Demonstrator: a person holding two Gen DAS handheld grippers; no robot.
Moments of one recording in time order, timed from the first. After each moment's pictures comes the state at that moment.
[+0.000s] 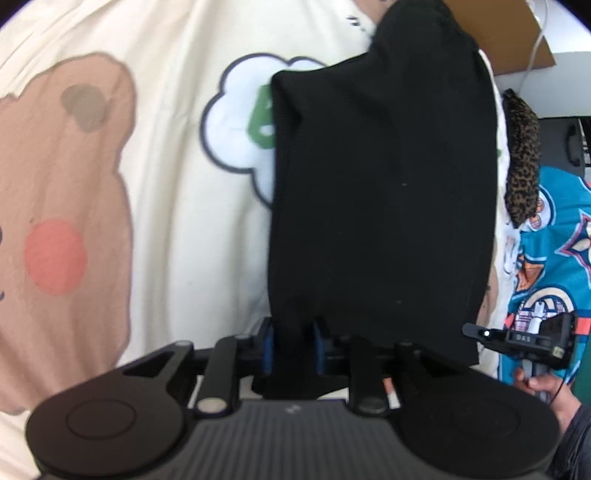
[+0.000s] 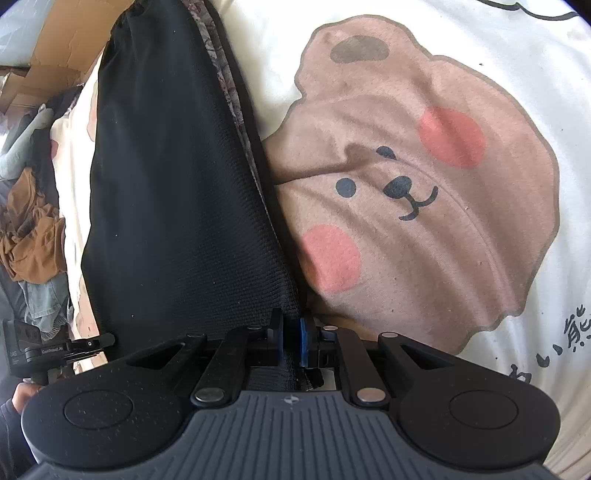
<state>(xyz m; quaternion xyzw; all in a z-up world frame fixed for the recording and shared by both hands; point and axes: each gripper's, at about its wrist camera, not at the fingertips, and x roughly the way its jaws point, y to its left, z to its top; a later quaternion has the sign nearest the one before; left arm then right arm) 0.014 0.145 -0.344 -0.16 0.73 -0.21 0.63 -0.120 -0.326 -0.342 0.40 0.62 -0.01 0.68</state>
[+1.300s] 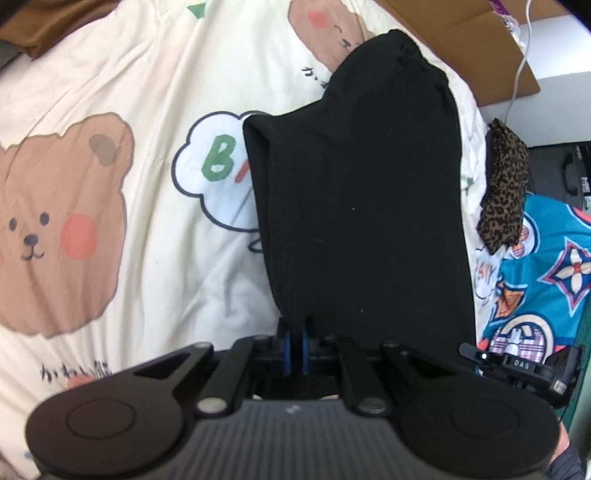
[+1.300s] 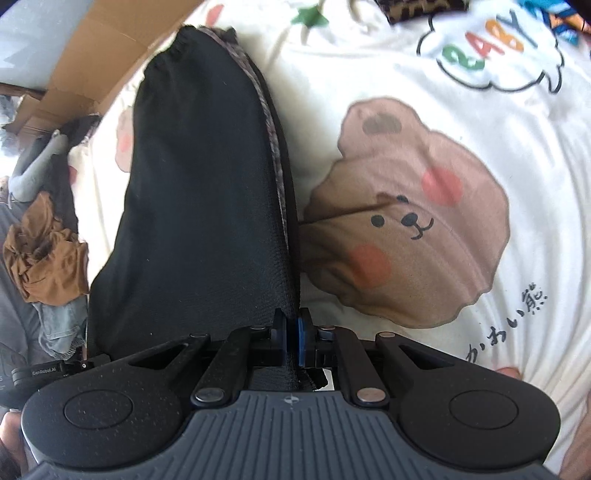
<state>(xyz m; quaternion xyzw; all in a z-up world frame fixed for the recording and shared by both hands) 0.005 0.119 -0.233 -0.17 0.71 -0.16 0.66 -0.112 -0.309 -0.245 0.39 0.59 -0.05 0.70</state>
